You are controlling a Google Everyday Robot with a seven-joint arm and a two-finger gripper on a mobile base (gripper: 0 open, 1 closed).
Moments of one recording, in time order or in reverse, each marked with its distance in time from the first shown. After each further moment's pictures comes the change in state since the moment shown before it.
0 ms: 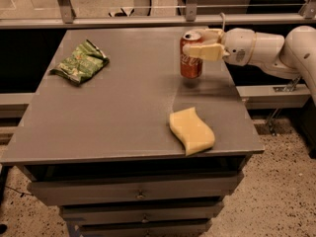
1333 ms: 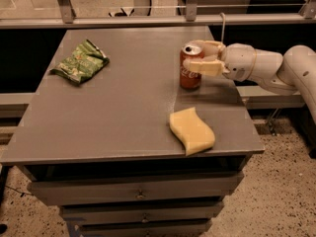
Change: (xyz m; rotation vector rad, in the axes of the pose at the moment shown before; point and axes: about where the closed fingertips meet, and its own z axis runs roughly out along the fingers) arm 0.023 0.031 -0.009 -0.050 -0.074 -0.095
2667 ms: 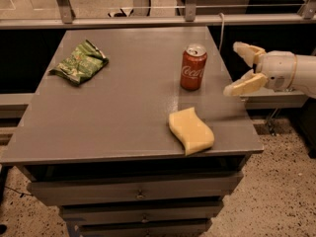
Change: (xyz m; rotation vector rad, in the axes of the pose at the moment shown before) arm 0.012 0.007 -0.087 0.088 0.194 0.016
